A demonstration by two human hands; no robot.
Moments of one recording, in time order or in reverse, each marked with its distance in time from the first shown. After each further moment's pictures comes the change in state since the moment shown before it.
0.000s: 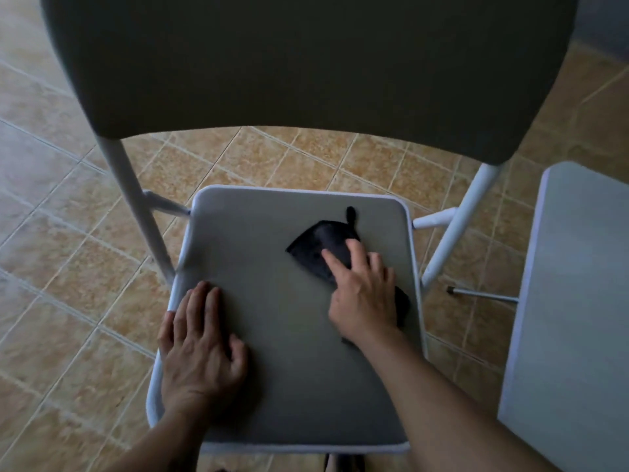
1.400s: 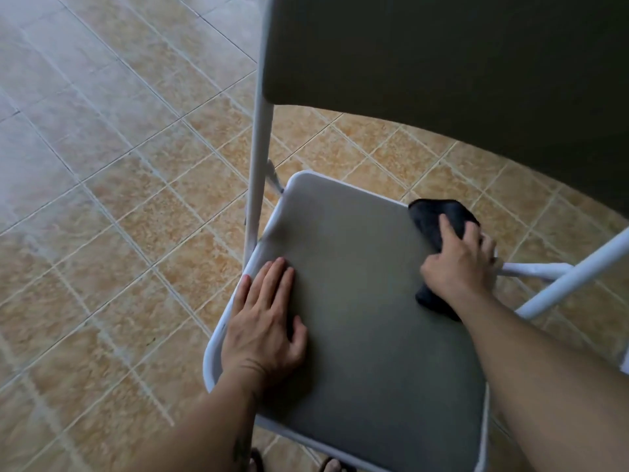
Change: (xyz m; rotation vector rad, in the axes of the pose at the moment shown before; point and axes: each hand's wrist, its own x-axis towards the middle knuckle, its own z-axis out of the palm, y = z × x) left_hand -0.004 -0.011 0.001 -0.117 0.056 0.042; right_hand 0.085 0.008 -0.017 -0.132 -0.018 0.203
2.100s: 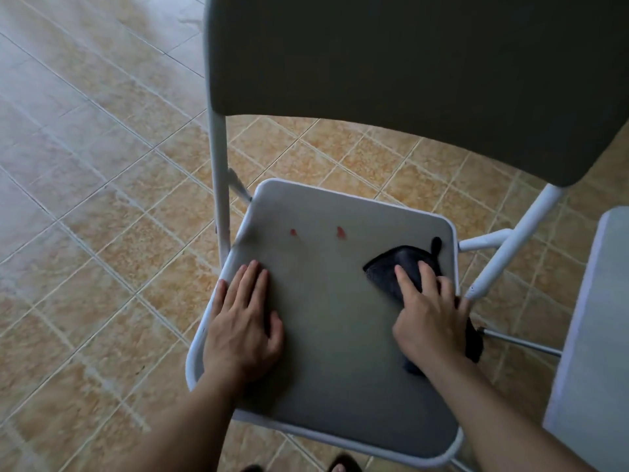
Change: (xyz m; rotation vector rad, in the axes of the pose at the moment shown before) left_hand -0.008 0.006 -0.003 0.033 -0.004 0.021; right_hand -0.109 0.038 0.018 -0.081 -0.006 -0.113
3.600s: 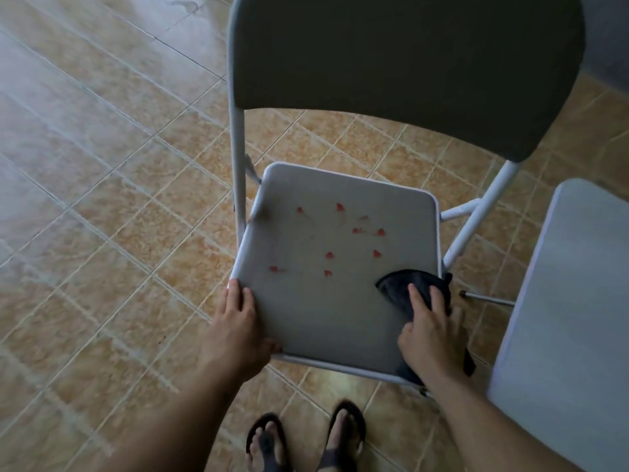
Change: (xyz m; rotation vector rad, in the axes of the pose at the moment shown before) left_hand -0.070 -0.025 -0.045 -0.049 -0.324 -0.101; right_hand -0.102 0.014 -0.005 0.103 -0.138 0.157
